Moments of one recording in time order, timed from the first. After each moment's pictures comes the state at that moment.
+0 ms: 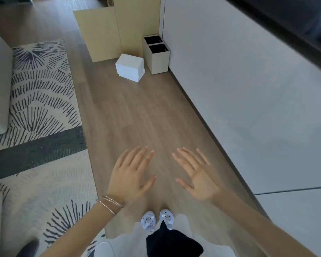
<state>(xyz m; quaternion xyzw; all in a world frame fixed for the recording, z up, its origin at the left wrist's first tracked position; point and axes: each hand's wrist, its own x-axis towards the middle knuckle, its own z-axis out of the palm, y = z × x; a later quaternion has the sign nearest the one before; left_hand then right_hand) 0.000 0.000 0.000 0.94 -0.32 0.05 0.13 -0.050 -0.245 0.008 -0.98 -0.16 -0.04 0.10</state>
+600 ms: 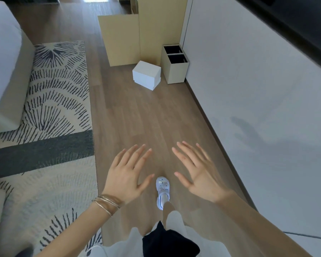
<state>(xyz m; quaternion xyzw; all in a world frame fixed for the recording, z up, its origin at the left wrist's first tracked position) 0.111 0.039 -0.009 0.95 -0.27 0.07 0.14 0.092 -0.211 0.012 -0.96 -0.21 -0.08 0.14</state>
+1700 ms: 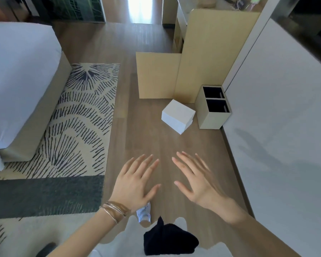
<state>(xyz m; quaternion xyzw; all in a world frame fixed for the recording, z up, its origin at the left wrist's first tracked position) 0.602 0.091 -0.009 0.97 -0.19 0.05 0.13 0.637 -0.146 0.006 -0.94 -0.30 0.00 0.16</state>
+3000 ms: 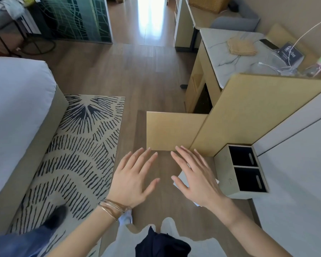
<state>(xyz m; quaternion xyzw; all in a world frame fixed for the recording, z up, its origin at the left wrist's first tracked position) 1.234 0.263 0.017 0.98 -0.15 0.10 0.13 1.277 0.040 0.030 -0.94 -0.32 -0.04 0.15</state>
